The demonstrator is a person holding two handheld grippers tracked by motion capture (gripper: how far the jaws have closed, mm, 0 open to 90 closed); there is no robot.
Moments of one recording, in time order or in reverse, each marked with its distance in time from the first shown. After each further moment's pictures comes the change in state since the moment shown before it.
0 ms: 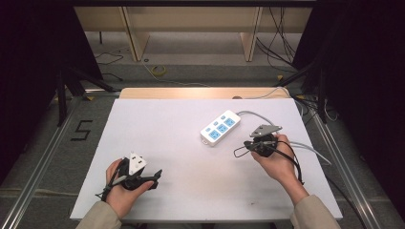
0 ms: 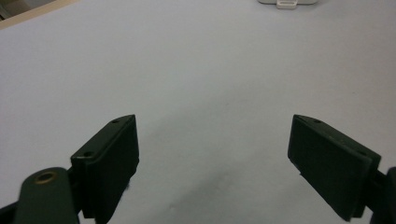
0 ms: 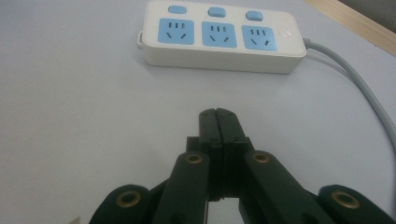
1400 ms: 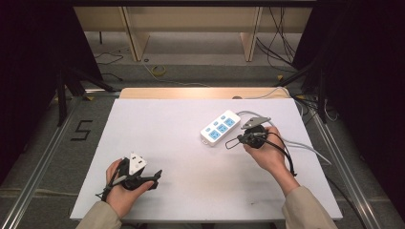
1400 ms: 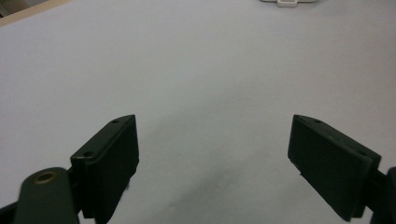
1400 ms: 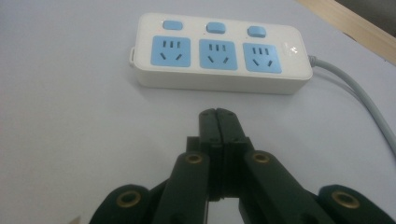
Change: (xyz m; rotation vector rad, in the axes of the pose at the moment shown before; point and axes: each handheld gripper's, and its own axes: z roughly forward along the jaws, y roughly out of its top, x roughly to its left) left arm 0.000 0.000 0.000 0.008 -0.001 -0.002; right arm -0.001 0.026 0.022 0.031 0.000 -0.003
